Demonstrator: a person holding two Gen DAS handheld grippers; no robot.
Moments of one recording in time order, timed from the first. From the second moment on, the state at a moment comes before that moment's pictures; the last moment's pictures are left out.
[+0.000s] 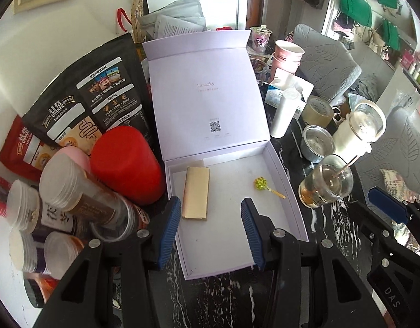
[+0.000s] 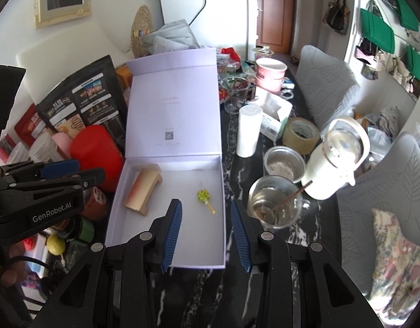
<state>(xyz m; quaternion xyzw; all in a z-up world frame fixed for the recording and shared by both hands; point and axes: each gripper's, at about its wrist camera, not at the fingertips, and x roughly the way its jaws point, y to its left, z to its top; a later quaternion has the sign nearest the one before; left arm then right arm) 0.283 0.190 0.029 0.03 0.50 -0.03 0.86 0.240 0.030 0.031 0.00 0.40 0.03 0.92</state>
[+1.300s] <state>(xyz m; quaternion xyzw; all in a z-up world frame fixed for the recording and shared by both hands) 0.115 0.044 0.043 0.03 0.49 -0.05 0.87 0.062 -0.091 0.039 0.00 0.38 0.02 0.92</state>
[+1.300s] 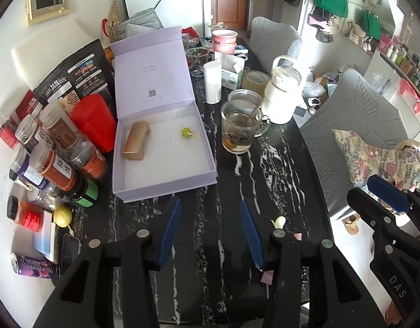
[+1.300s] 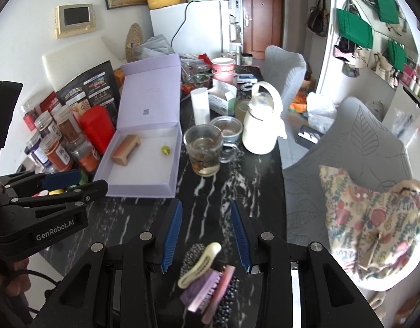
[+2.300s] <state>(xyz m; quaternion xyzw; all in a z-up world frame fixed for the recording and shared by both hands) 0.073 -0.005 -0.049 0.03 0.57 -0.09 0.81 0.017 -0.155 -0.034 0.04 0.45 0.01 0.89</state>
